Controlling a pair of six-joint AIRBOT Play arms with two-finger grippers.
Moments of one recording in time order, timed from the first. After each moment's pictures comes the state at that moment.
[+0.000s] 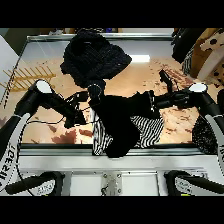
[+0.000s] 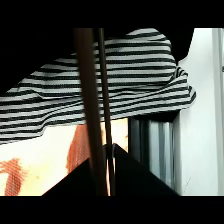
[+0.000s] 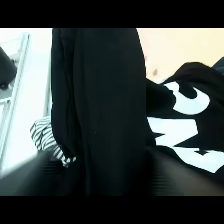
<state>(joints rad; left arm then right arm) -0.12 -1.36 1.13 0.94 -1.56 -0.11 -0.02 -1.34 1.05 -0.34 1.51 -0.01</state>
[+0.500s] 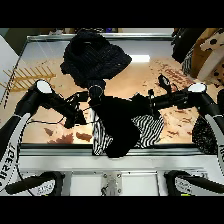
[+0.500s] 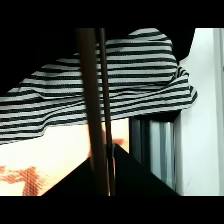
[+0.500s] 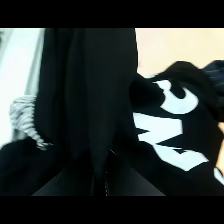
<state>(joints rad) -0.12 -1.36 1.13 0.95 -1.56 -0.11 -0.02 -1.34 1.05 -0.38 1.47 -0.21</state>
